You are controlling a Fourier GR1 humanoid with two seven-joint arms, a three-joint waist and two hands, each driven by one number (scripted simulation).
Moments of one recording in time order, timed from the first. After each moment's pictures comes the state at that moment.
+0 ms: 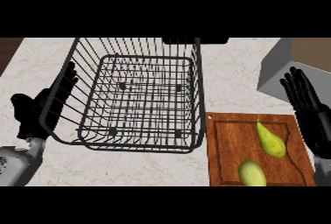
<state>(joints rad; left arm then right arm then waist) -0.27 0.61 -0.33 -1.56 0.34 0.32 0.17 -0.10 -0.55 0.16 -1.61 -0.37 -0.13 -0.24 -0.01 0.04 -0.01</state>
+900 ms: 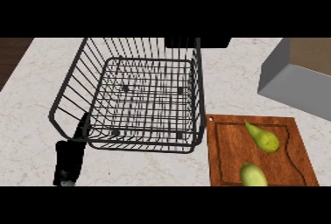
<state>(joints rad) 0.03 0.37 -0.38 -1.40 0.28 0.45 -0.02 -0.06 -0.62 -0.32 -1.17 -0.73 0.23 -0.46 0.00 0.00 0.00</state>
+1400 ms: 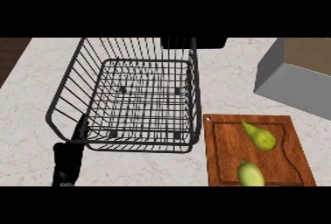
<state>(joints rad) 0.04 0.36 -0.36 -1.40 0.28 0.45 -0.03 0.12 -0.89 -0.21 -1.36 -0.46 0.34 -0.35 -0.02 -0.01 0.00</state>
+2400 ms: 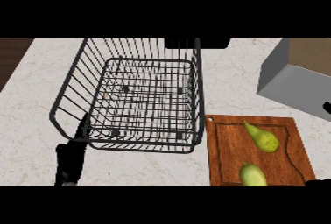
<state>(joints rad) 0.05 0.32 -0.33 -1.39 0.22 0.41 -0.04 0.25 -0.80 0.00 -1.87 0.17 -0.03 0.13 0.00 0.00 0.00</state>
